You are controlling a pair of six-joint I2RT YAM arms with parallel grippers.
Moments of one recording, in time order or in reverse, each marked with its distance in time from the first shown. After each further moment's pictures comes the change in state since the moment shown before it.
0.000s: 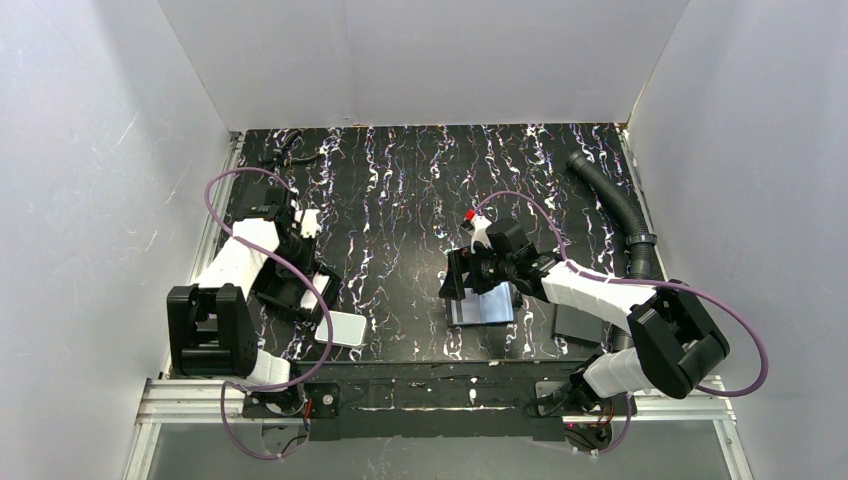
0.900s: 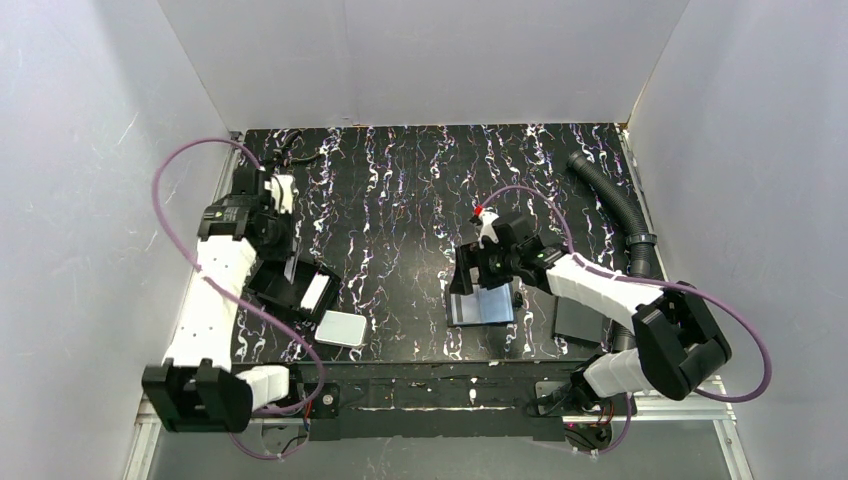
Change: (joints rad) left arm -0.001 -0.232 0.169 -0.124 -0.143 -0.052; right arm -0.048 -0.004 0.041 -0.140 0.040 -0.035
